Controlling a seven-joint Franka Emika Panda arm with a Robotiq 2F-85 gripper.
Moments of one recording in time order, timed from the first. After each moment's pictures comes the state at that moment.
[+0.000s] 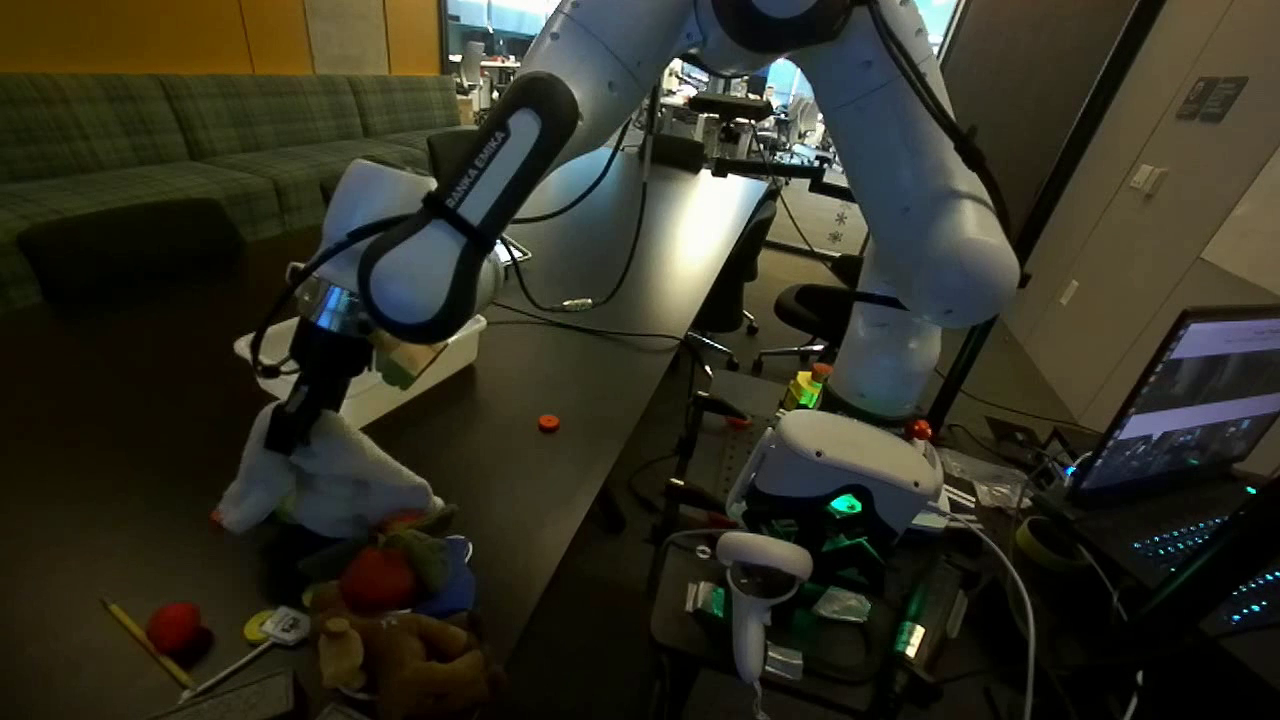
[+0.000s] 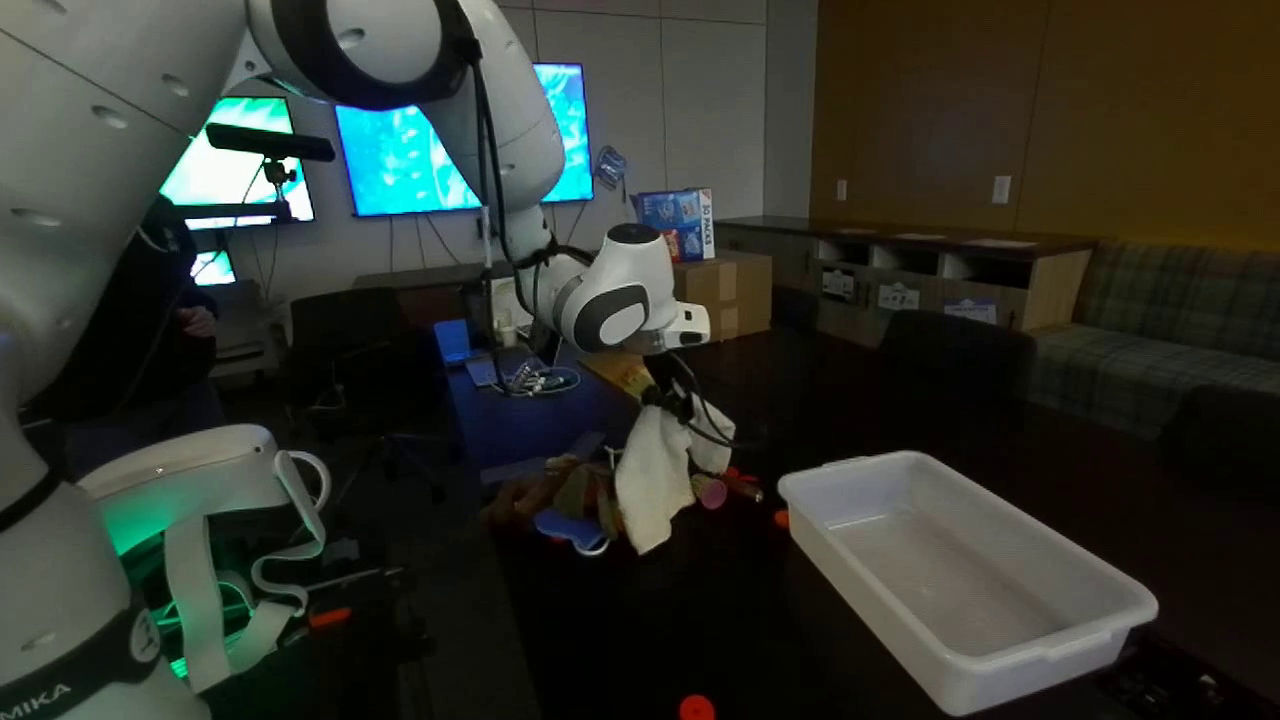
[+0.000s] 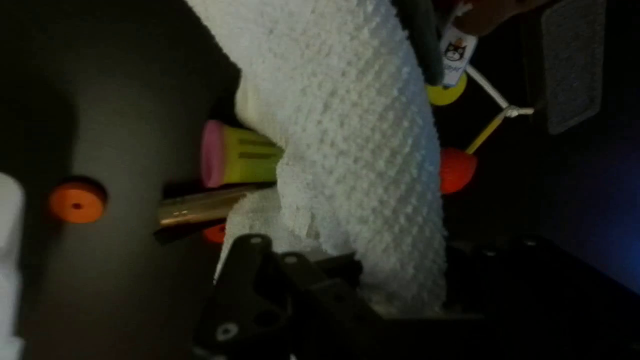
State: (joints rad) arm 0.09 0.67 0.33 -1.95 0.08 2.96 -0.07
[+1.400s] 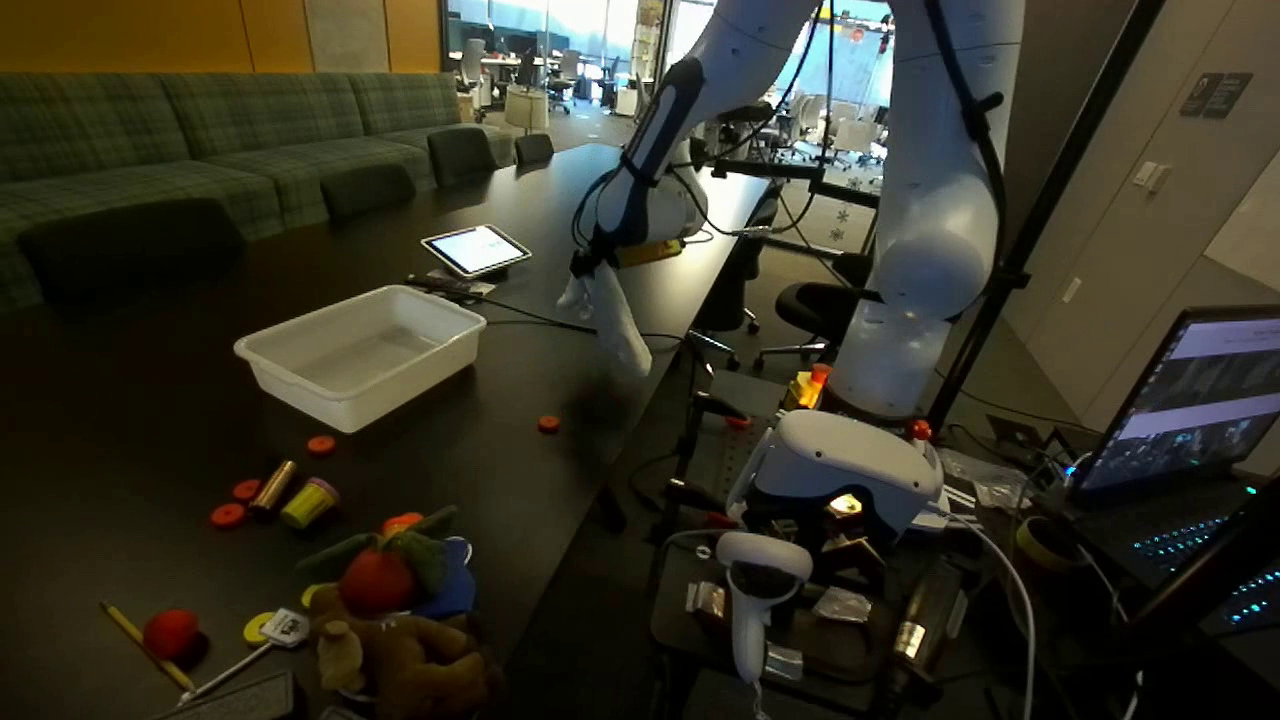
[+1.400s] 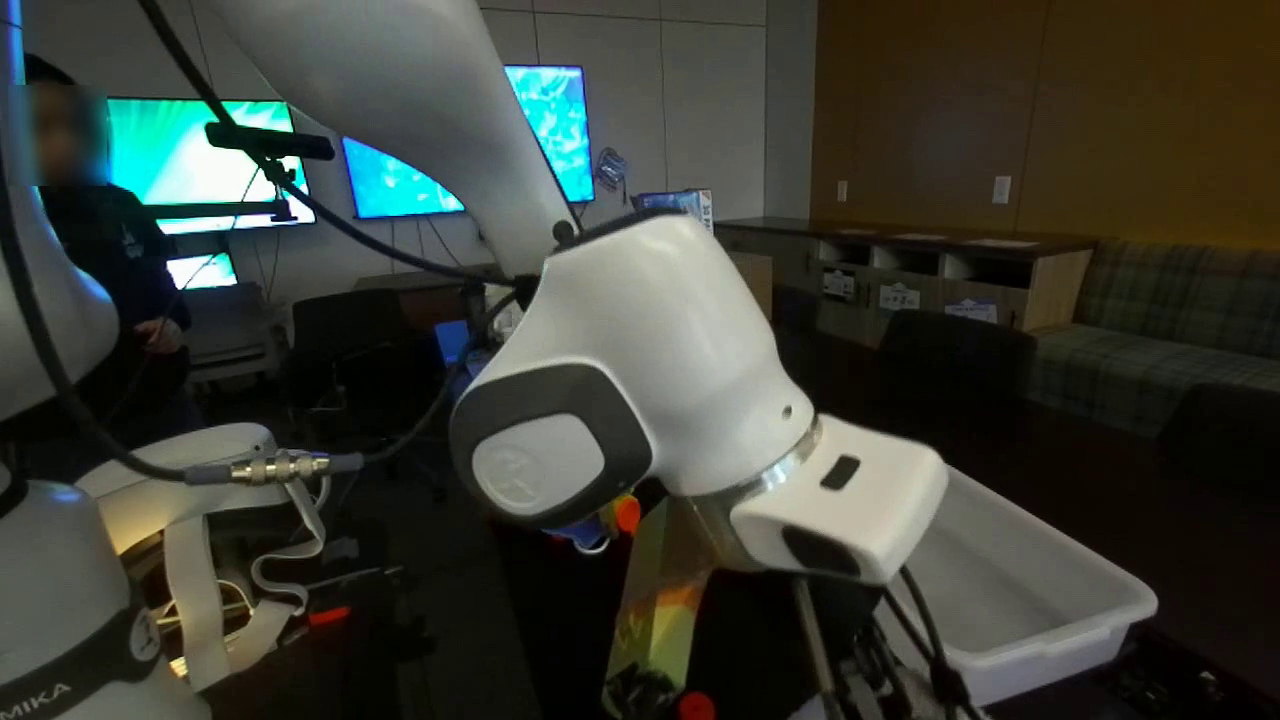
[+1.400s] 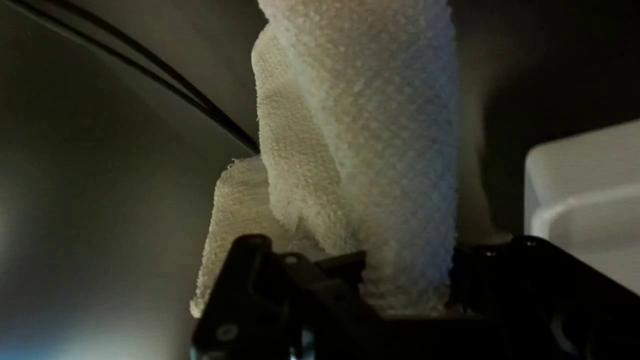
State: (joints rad) arm -0.21 0.30 -0.25 -2.51 0.18 3.29 -0.09
